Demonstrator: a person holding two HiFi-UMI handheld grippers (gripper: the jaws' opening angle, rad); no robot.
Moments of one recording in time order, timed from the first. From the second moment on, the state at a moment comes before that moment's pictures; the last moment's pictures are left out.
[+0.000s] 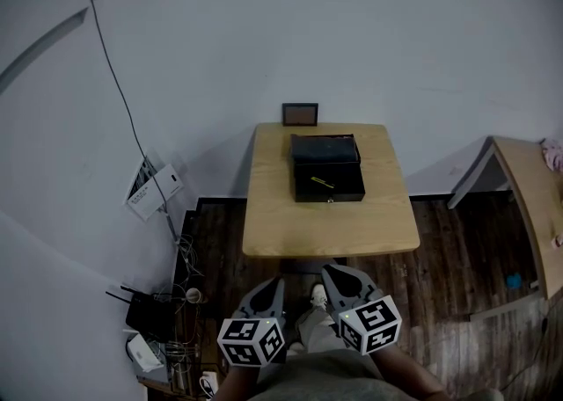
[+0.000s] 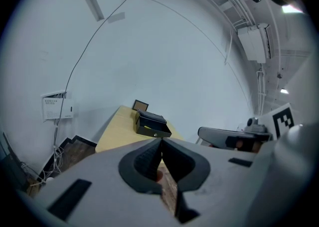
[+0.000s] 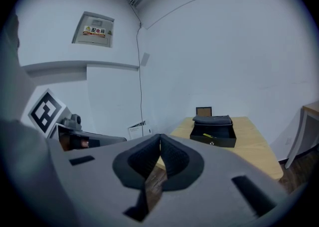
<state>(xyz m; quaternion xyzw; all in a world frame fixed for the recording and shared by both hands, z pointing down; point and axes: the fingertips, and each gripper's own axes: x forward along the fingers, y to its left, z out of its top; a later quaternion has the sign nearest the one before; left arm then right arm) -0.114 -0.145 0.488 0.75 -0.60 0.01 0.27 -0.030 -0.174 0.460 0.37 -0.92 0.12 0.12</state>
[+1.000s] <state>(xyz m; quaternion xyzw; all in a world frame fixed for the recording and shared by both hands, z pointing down) -0.122 -0.128 0.485 0.75 -0.61 -0.01 0.27 -0.025 -0.154 0.446 0.37 -0.92 0.11 0.11</state>
